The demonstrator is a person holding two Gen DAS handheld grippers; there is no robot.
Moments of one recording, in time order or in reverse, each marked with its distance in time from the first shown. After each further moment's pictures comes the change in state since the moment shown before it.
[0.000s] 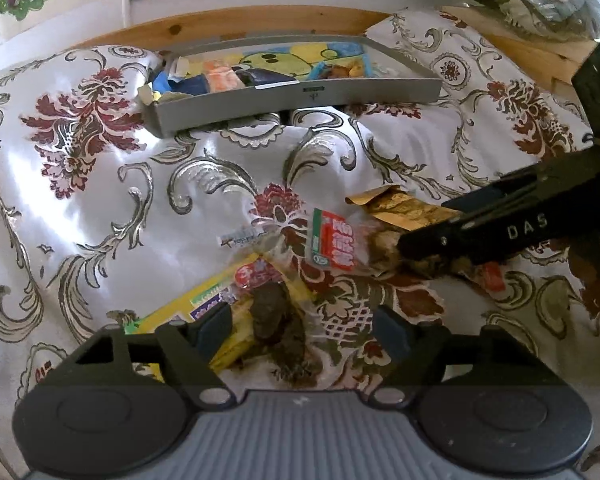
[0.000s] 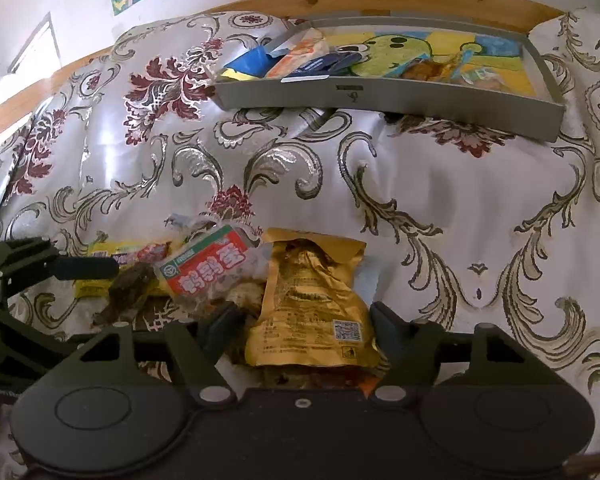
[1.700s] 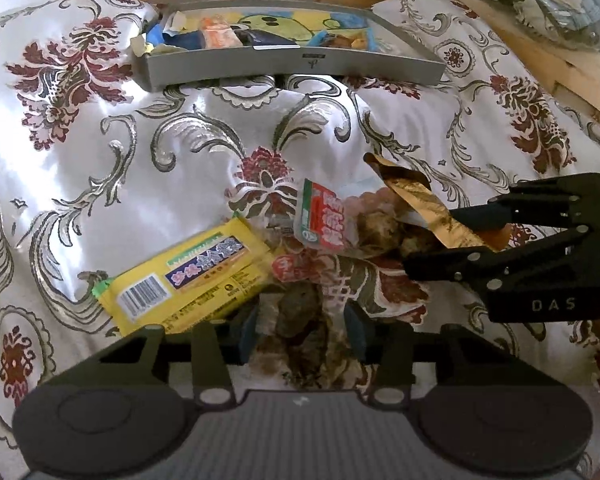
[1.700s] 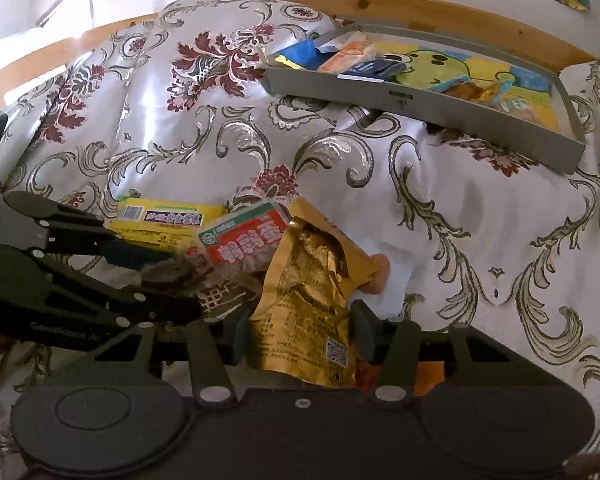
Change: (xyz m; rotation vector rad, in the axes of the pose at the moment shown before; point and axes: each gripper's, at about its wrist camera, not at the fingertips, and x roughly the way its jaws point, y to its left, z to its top) left arm 0.008 0.007 0.001 -0.098 0.103 -0.085; right arm -0.016 0.035 -0.017 -0.148 0.004 -0.023
